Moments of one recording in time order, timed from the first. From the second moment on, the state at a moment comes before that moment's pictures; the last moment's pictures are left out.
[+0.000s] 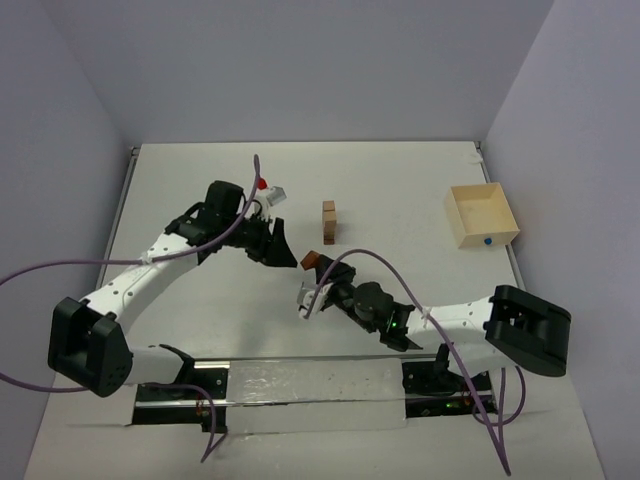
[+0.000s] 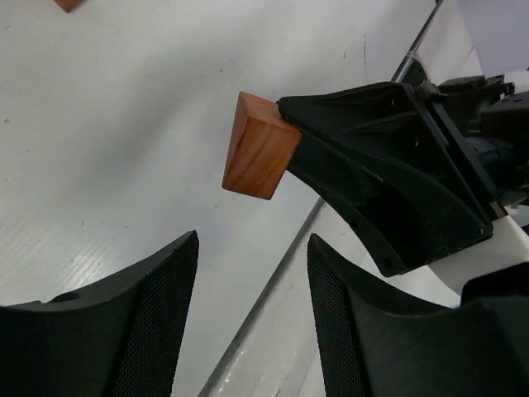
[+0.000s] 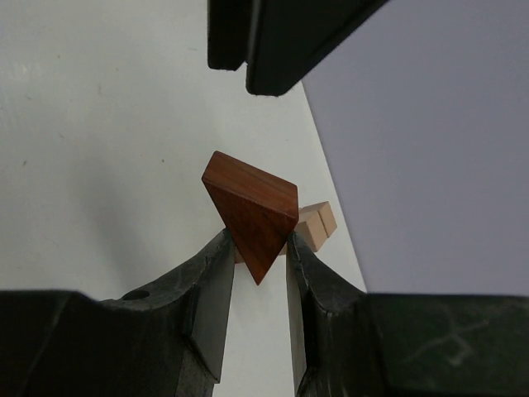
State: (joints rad) left arm -0.48 1.33 1.02 -0.49 0.71 -0.19; right arm 1.13 1.30 0.36 0.83 0.36 -0.93
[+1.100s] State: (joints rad) left arm -0.84 1.37 1.18 -0.64 0.28 -0.01; right arm 1.28 1.33 0.19 1.21 0.40 -1.16
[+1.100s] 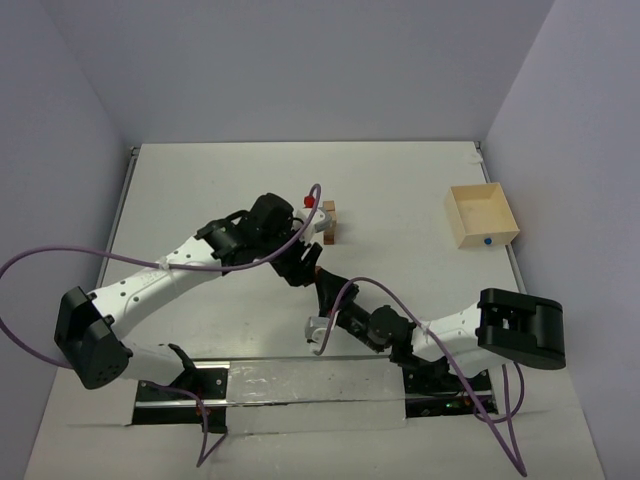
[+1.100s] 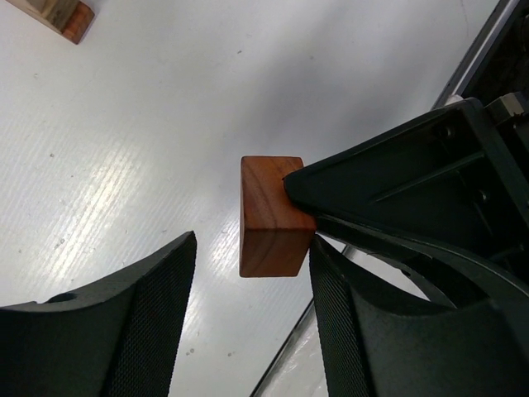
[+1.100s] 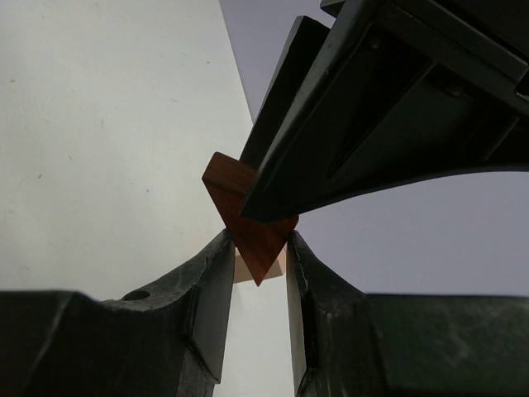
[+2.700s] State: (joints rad) left arm -0.88 1.39 1.22 -0.69 0.29 0.07; right arm 1.32 1.38 0.19 1.24 0.44 -1.19
